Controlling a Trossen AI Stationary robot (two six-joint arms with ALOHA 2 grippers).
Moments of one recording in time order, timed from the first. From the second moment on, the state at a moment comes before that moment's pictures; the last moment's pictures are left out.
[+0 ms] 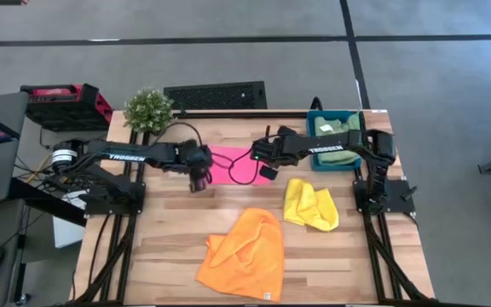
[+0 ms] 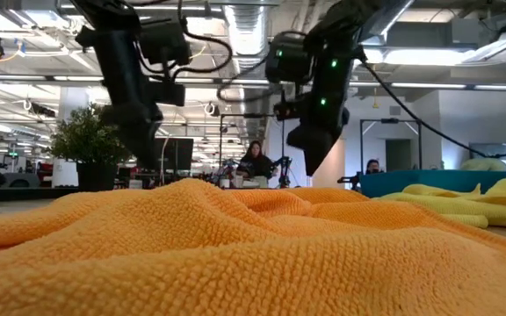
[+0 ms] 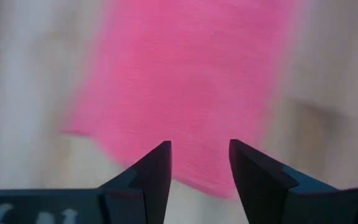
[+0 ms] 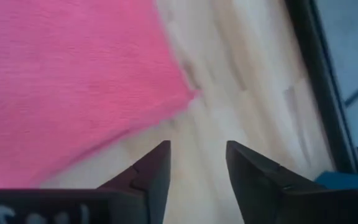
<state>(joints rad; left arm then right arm) 0.20 1.40 0.82 -0.62 -0.19 0.06 -0.17 1.88 1.31 -0.75 0.46 0.12</state>
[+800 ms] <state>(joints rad) 0.06 1.39 0.62 -0.44 -0.32 0.08 0.03 1.85 1.31 -0.75 0.42 0.13</state>
